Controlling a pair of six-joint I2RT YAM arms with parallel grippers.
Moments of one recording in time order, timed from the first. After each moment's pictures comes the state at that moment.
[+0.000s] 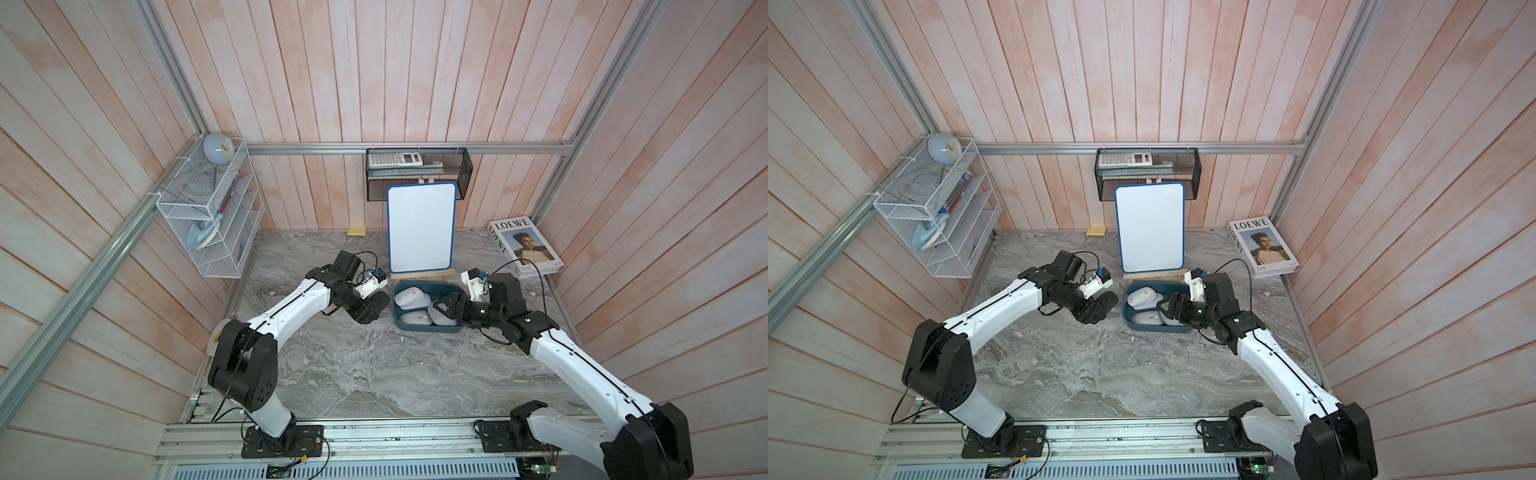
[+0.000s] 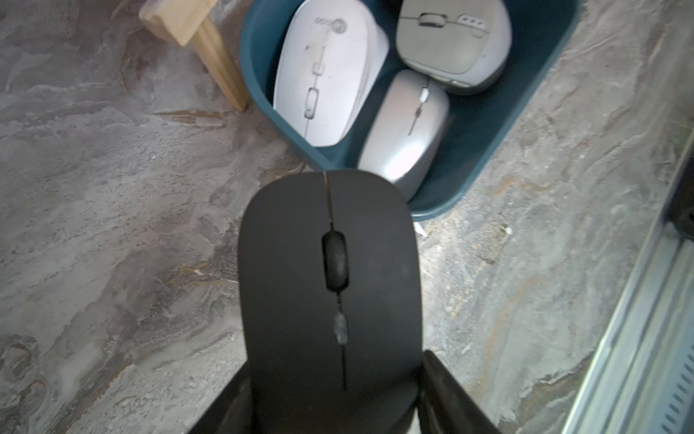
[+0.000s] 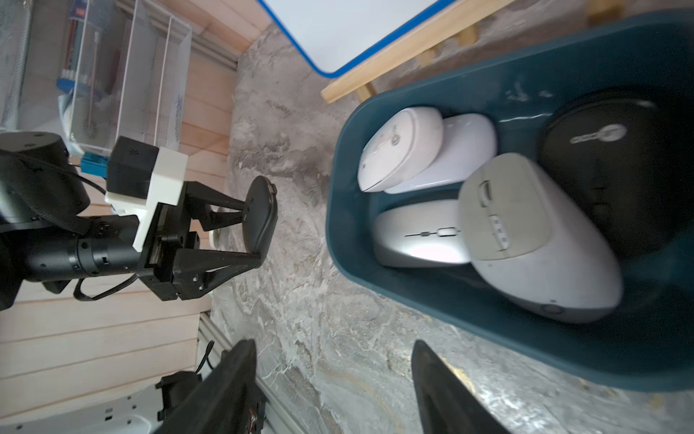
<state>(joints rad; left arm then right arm) -0.47 1.59 1.23 -0.76 0.40 0.38 0.44 1.11 0.79 -0.34 -0.51 0.73</state>
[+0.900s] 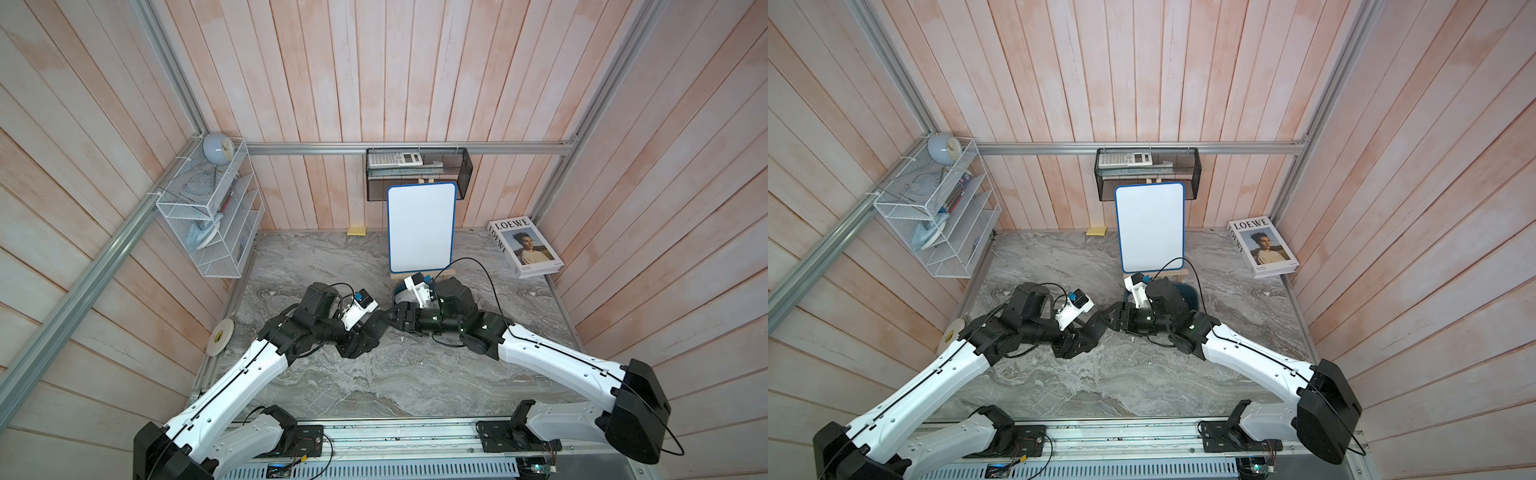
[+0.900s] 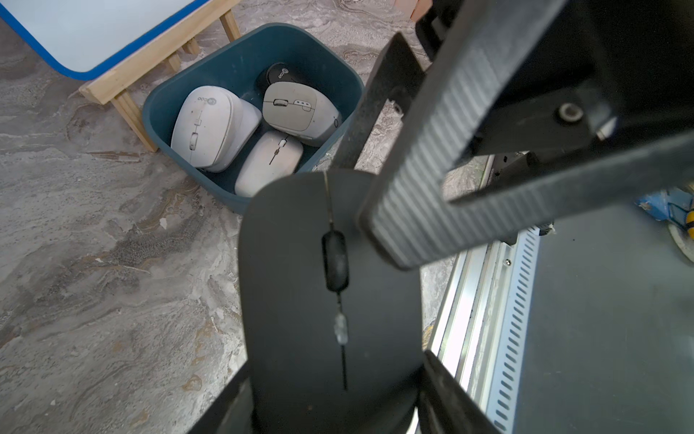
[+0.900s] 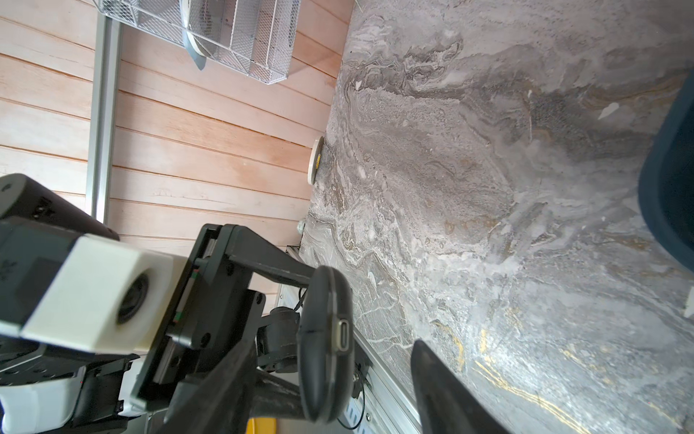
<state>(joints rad) -0.55 1.05 0.90 -0.69 0.55 0.18 0.87 1.29 0.92 -0.07 -0.43 1.00</state>
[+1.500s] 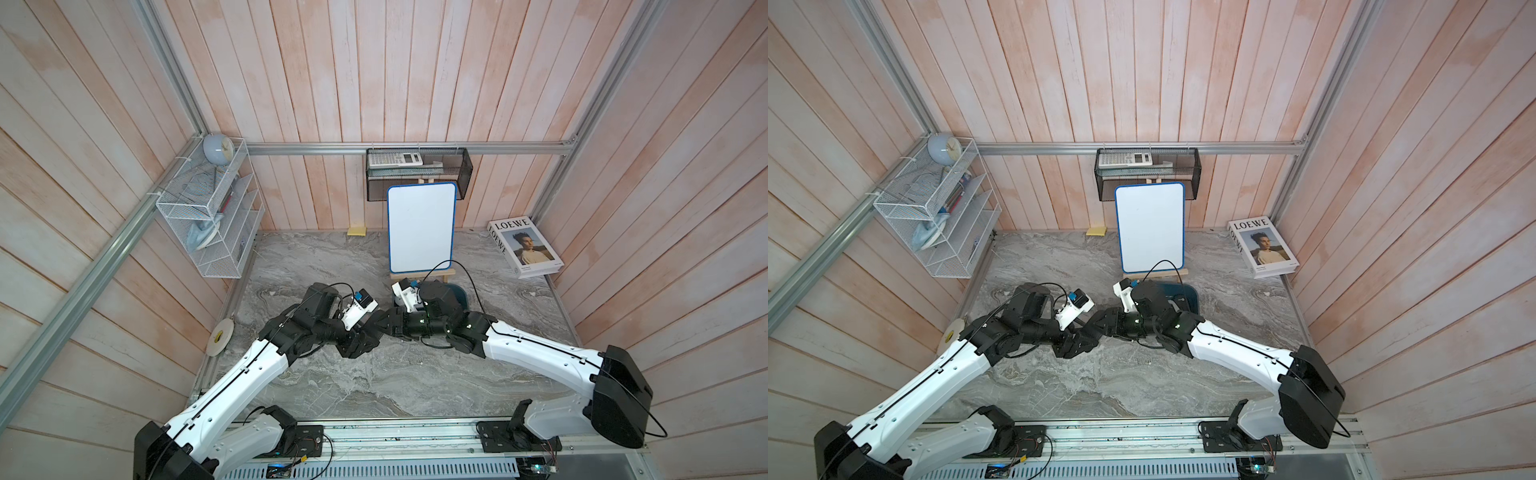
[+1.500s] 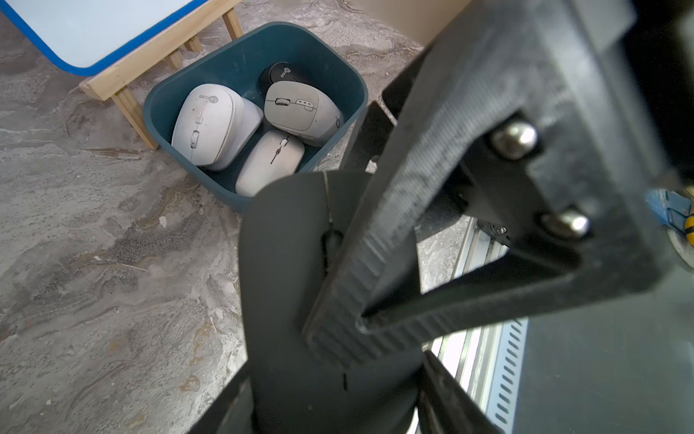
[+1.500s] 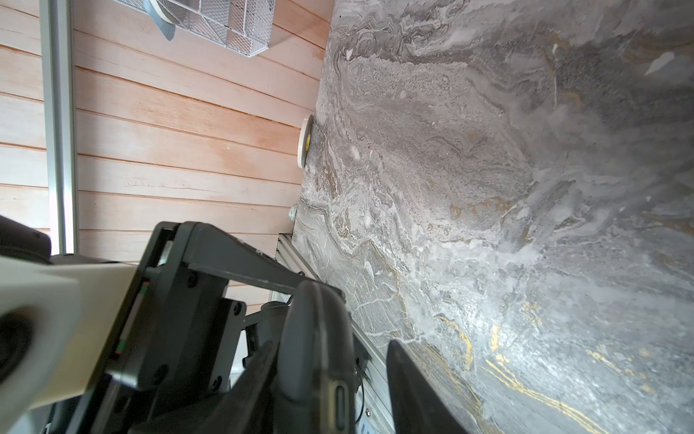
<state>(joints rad) -0.55 1.05 0.90 -0.68 0.55 0.17 0.92 1.38 0.94 -0.05 -0.42 1.03</state>
